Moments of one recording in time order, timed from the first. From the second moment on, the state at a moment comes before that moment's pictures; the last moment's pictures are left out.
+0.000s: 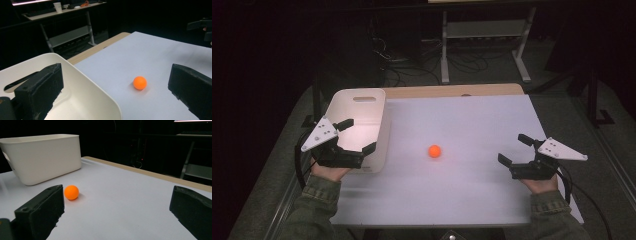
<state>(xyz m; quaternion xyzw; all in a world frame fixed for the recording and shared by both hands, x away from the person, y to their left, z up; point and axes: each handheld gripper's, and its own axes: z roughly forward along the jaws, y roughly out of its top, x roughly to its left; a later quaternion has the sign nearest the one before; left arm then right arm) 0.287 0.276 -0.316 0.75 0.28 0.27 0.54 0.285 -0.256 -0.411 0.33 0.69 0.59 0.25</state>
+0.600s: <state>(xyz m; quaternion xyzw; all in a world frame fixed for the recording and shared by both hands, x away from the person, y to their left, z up) 0.304 0.252 -0.307 0.79 0.25 0.25 0.50 0.285 -0.256 -0.411 0.34 0.69 0.59 0.25</state>
